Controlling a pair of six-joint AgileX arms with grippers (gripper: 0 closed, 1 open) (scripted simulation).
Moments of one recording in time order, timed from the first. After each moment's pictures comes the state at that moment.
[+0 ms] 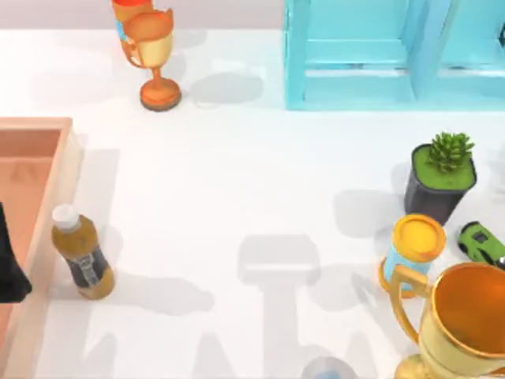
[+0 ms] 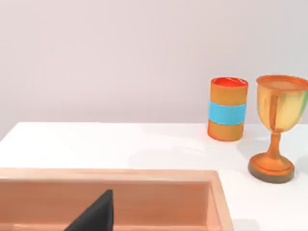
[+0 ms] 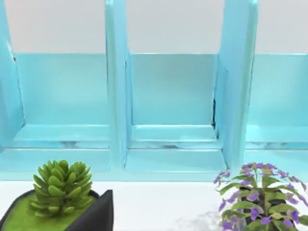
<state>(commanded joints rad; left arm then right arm) 0.00 0.00 0.00 0.00 0.00 0.00 0.00 0.00 0.00 0.00 0.00 0.00</state>
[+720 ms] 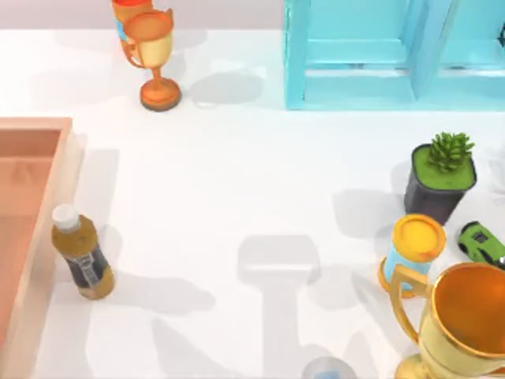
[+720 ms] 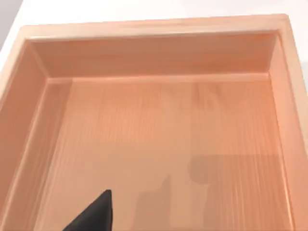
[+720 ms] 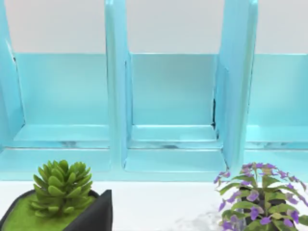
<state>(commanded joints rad) 0.12 0.58 0.47 -0.44 0.00 0.13 0.00 0.00 0.00 0.00 0.00 0.00</state>
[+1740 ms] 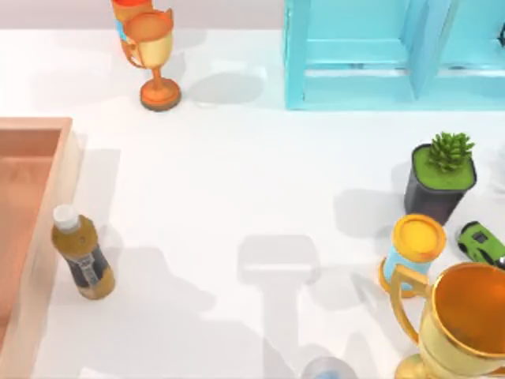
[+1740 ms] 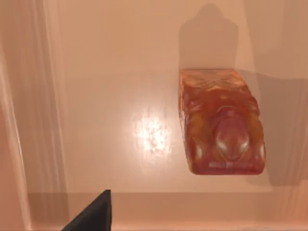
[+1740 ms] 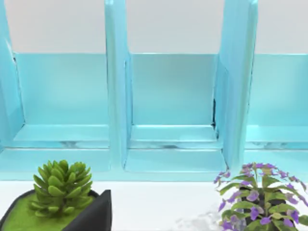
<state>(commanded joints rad) 0.33 1.62 1.24 -1.20 0.00 0.36 0.00 0.00 0.00 0.00 0.00 0.00</state>
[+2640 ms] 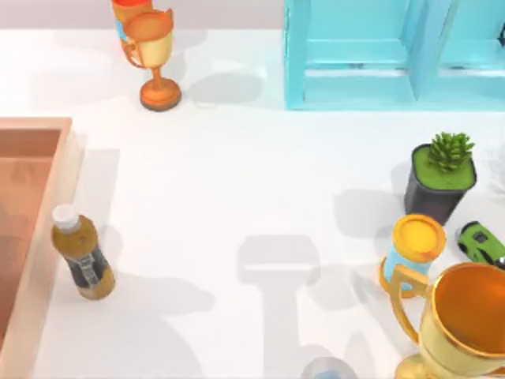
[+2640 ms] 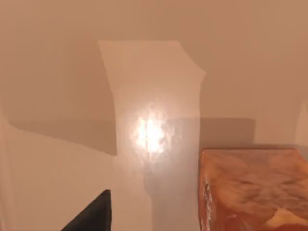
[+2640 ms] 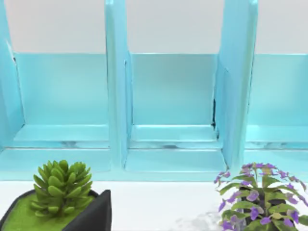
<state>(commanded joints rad) 0.34 1.74 0.99 -0.83 0.00 0.36 0.00 0.00 0.00 0.00 0.00 0.00</state>
